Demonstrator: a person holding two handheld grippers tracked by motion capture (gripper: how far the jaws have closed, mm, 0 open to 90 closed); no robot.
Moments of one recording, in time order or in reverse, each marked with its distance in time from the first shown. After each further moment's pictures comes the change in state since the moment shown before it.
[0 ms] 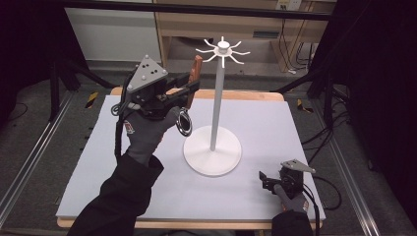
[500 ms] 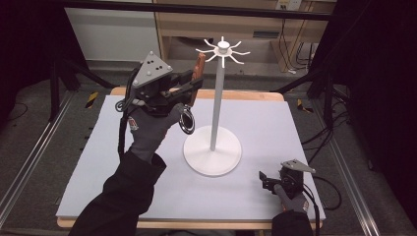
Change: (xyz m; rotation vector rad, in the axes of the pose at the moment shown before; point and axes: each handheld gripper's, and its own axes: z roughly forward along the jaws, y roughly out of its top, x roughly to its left) left arm -0.002 0.004 0.008 0.013 -0.008 -0.012; right arm 0.000 0.000 0.000 -0.001 0.002 0.002
